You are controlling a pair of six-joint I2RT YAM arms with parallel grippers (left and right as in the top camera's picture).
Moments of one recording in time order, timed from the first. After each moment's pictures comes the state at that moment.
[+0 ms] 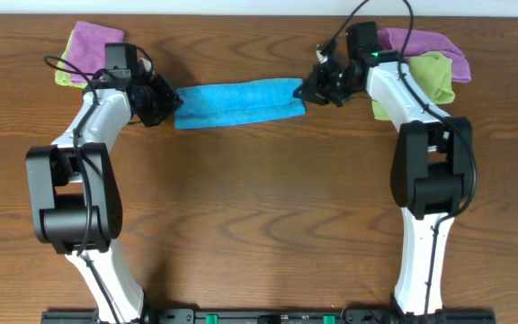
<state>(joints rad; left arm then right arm) 0.05 2.05 1.42 -0.47 0.47 -0.66 0.13 2.35 1.85 -0.69 -0.76 0.39</state>
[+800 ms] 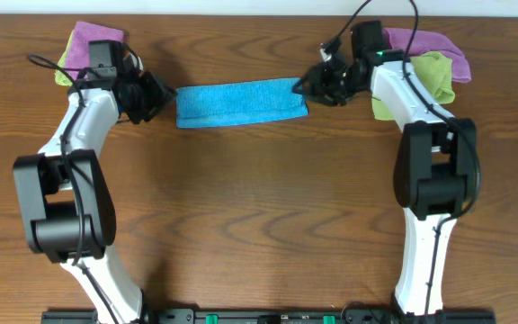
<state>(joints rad) 0.09 1.99 1.43 -0.50 0.49 -0.56 0.11 2.33 1.85 -0.69 -0.73 0.35</state>
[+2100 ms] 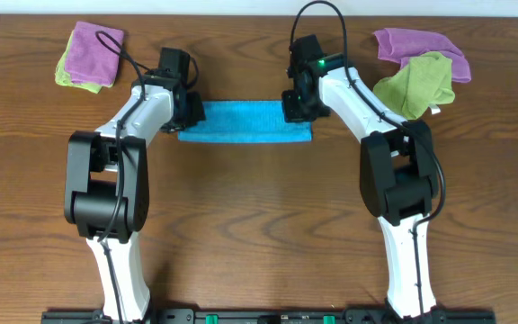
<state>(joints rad) -0.14 2.14 1.50 -0.66 0.04 -0.42 0.34 2.38 1.91 -0.93 -0.09 0.25</state>
